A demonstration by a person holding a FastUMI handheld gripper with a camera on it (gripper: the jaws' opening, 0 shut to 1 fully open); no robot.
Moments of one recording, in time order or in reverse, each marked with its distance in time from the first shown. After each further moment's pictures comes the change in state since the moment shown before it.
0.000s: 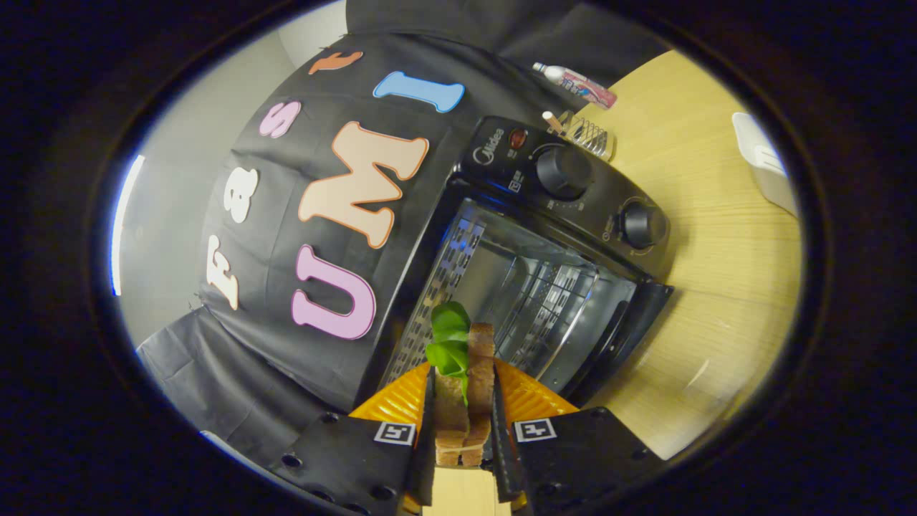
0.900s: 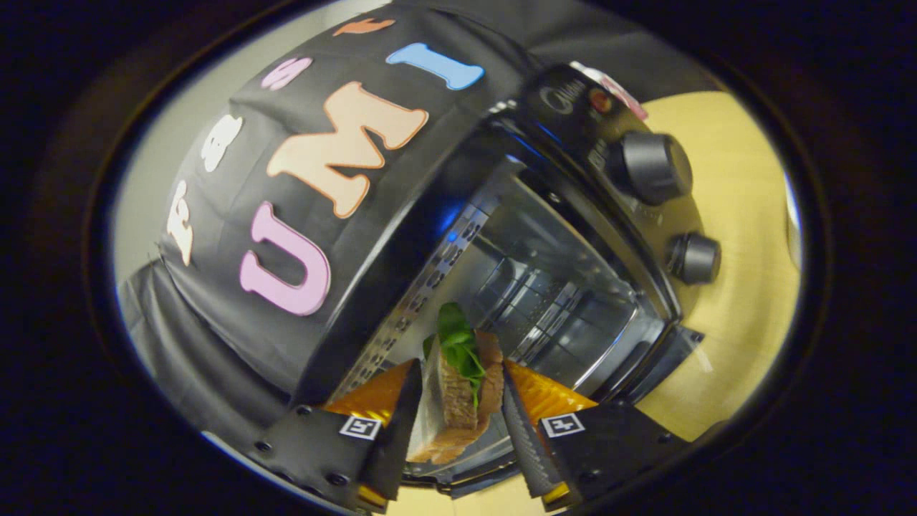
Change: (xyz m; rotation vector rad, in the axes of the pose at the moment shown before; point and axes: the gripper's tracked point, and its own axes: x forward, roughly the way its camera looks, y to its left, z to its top) arm 0.036 -0.019 0.000 -0.271 0.018 -0.185
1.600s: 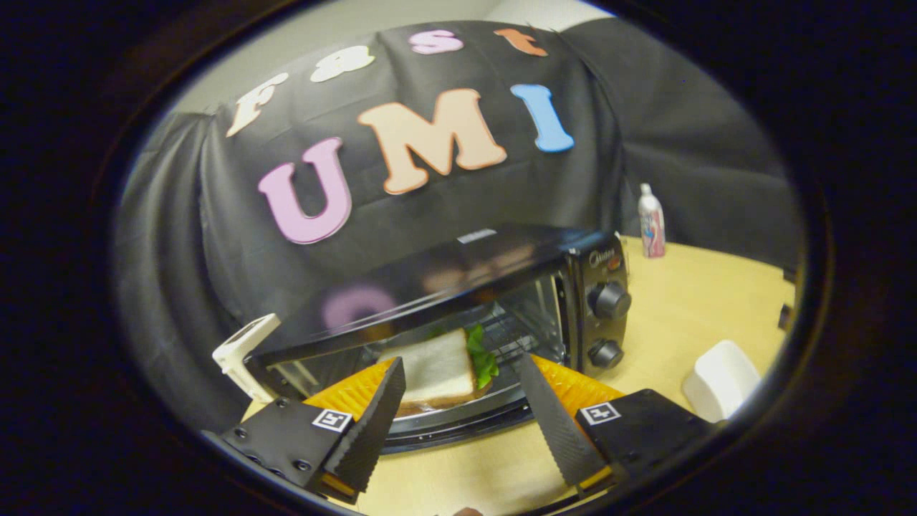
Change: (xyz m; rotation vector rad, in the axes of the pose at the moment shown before) arm -0.095 0.025 0.027 -0.587 -0.154 -0.056
